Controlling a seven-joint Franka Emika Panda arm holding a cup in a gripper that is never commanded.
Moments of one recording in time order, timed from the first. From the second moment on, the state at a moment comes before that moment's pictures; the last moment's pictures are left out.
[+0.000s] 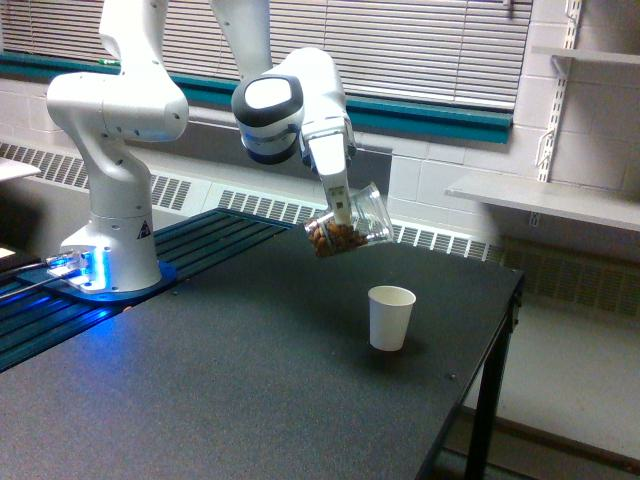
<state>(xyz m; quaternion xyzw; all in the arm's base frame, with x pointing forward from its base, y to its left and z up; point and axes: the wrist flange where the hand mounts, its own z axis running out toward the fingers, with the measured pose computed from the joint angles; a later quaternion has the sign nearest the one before) 0.432 0.004 0.306 0.93 -0.17 0.29 0.15</state>
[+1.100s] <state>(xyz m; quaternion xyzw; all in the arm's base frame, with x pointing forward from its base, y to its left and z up) 0.432 0.002 0.281 0.94 -0.15 0.25 0.18</state>
